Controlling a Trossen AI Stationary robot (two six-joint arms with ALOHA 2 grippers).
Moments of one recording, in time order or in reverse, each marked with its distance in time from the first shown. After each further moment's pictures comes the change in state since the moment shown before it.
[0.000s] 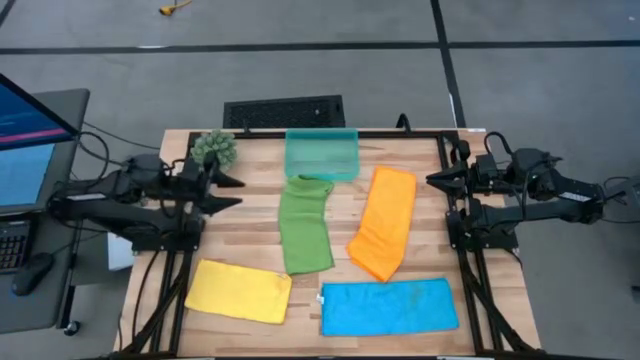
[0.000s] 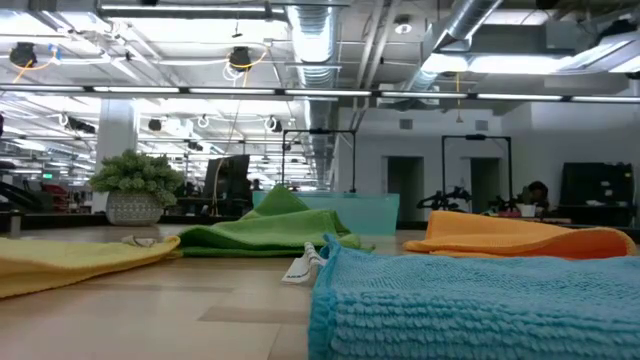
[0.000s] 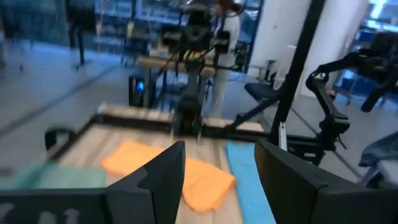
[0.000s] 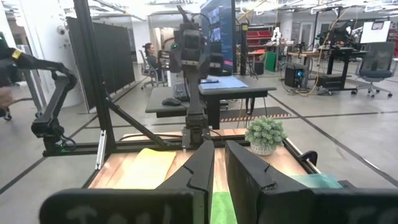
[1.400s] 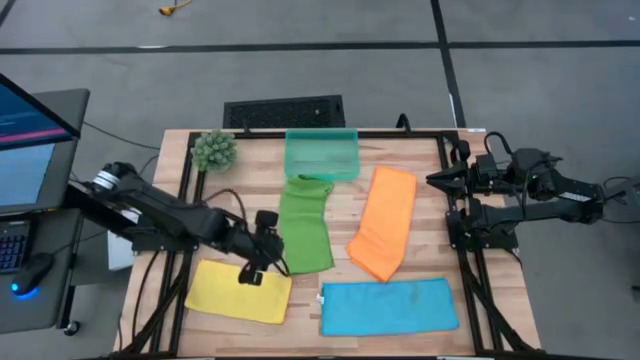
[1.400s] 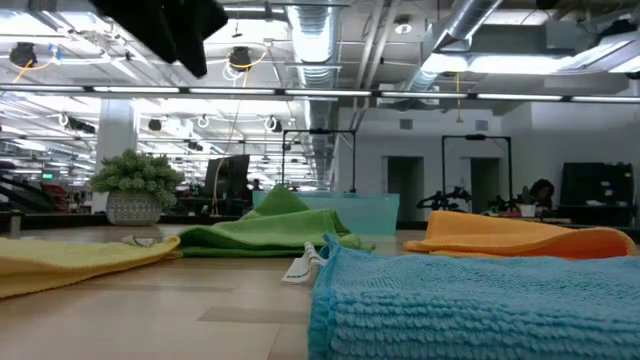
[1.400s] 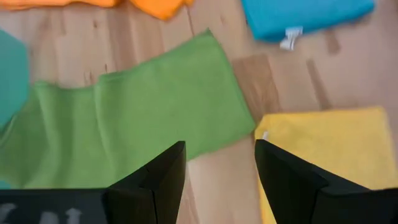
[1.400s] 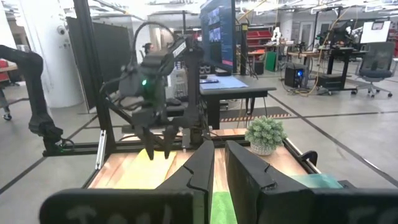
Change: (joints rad) left arm -0.400 0.825 0.320 -0.536 -0.271 0.042; right arm 0.000 0.000 0.000 0.000 0.000 0.000
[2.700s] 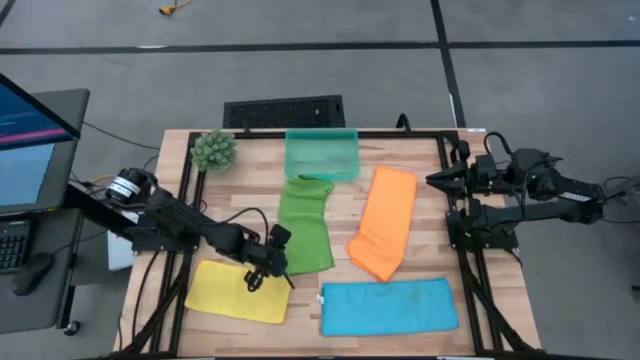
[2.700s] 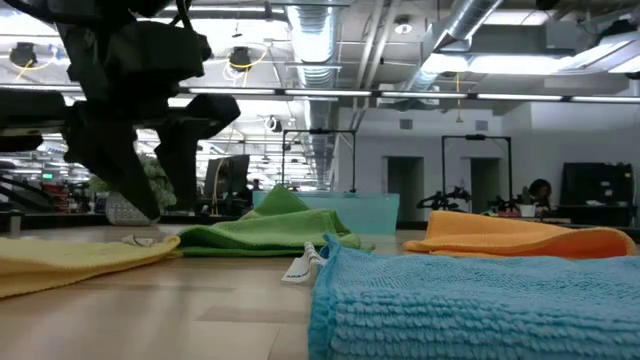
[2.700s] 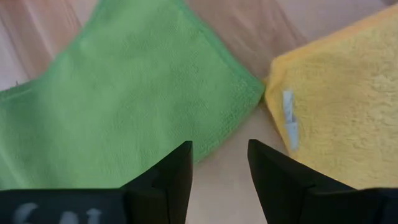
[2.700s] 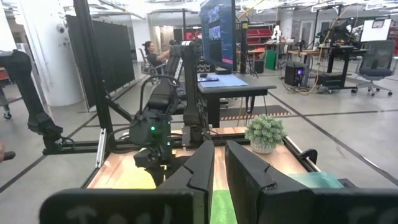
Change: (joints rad) left arm 0.022 0.145 -0.330 0.457 0.053 0.347; right arm 0.000 0.000 0.000 -0.007 0.000 0.000
